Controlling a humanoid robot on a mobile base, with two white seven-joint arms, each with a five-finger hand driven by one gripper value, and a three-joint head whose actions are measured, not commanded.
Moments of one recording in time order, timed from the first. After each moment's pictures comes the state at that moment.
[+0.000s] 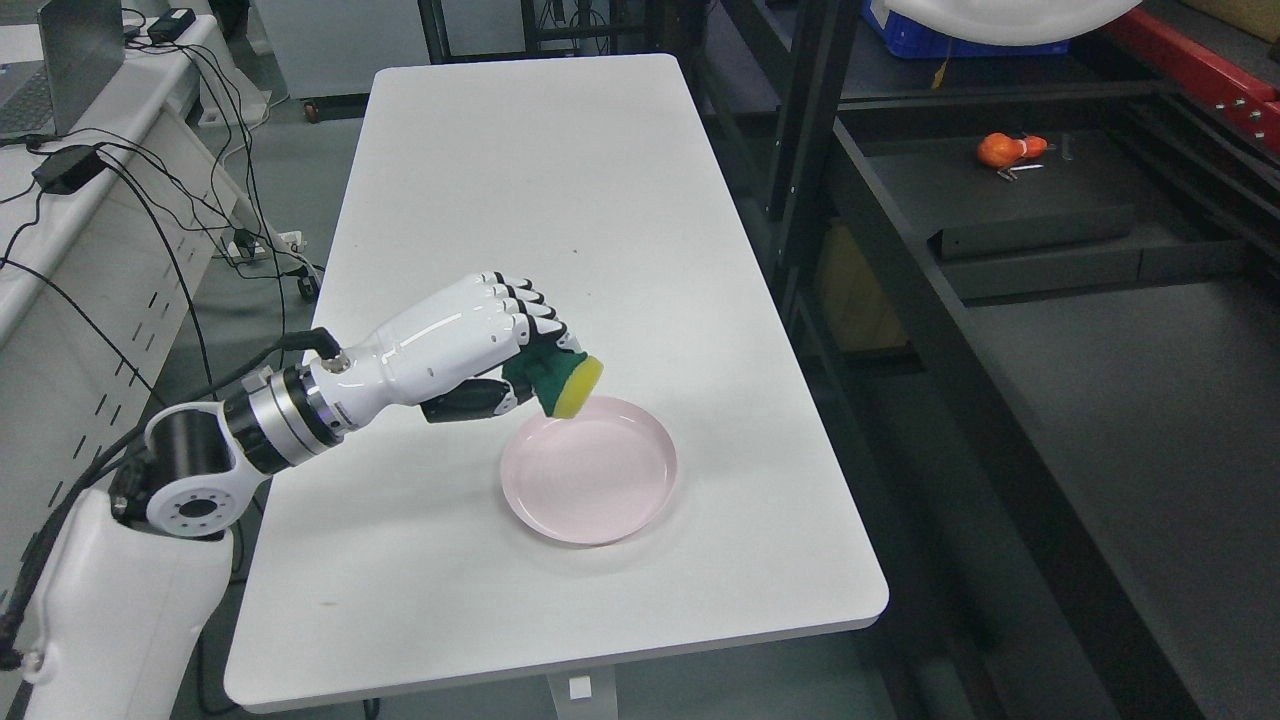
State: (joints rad) left arm -0.60 0.32 -0.10 -1.55 -0.53 -0.78 -0.53; right arm -0.08 0.00 -0.21 0.00 -0.12 0.00 -0.07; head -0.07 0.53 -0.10
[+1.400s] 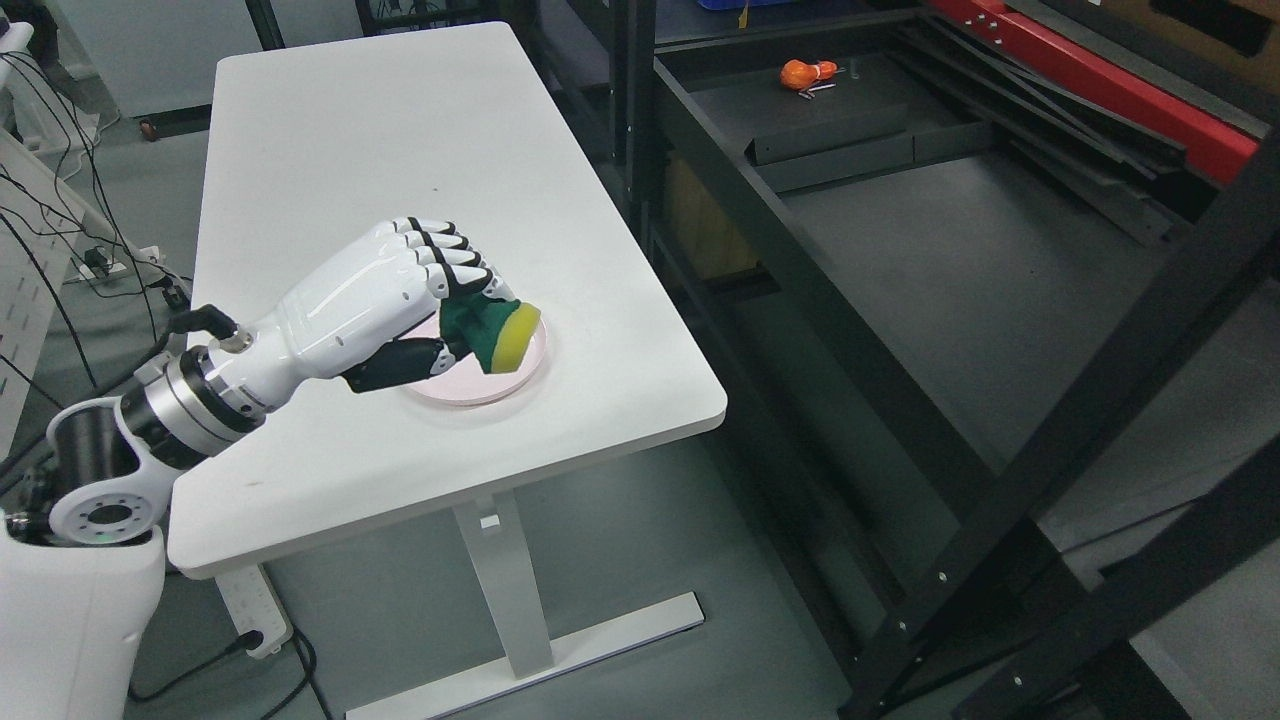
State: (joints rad) left arm -0.58 0.34 0.03 -1.64 -0.47 -0.78 -0.52; right arm -0.08 0.00 -0.21 0.00 -0.12 0.00 -0.07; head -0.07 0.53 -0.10
